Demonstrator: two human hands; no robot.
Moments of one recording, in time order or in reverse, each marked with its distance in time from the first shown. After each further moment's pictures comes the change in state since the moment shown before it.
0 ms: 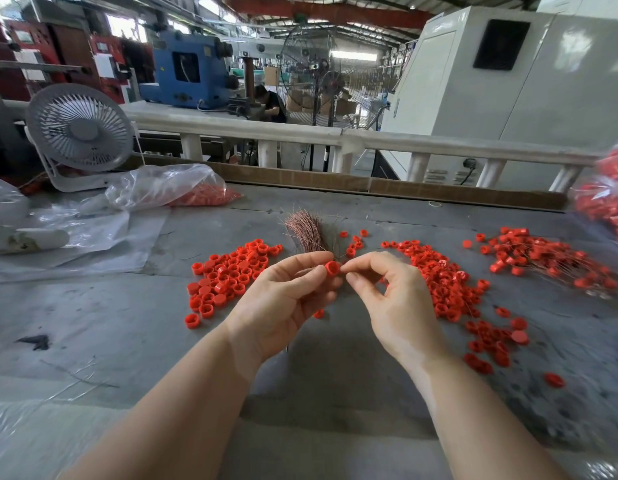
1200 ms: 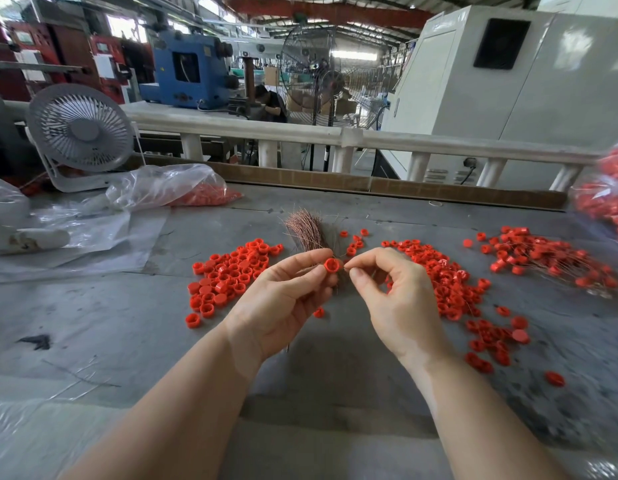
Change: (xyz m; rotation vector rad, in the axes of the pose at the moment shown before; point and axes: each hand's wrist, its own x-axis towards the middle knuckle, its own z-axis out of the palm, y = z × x) left_hand -0.001 0.001 0.000 -0.029 0.016 -0.028; right_hand 0.000 -0.003 0.000 0.025 0.057 -0.022
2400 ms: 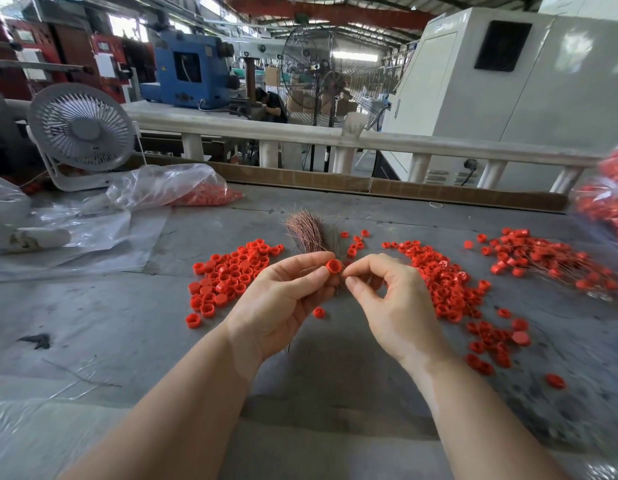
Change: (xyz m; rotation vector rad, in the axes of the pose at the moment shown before) left_hand 0.001 0.000 -0.002 0.048 -0.005 0.034; right_hand -0.001 -0.004 -0.001 -0.037 -0.073 0.025
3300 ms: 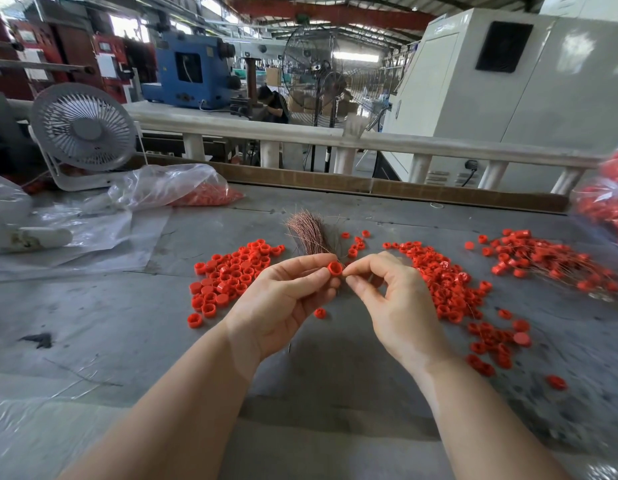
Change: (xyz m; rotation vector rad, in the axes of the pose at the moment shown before) left_hand -0.003 0.004 0.001 -0.011 -0.002 -0.046; right_hand 0.001 0.004 0.001 0.004 -0.006 -0.026
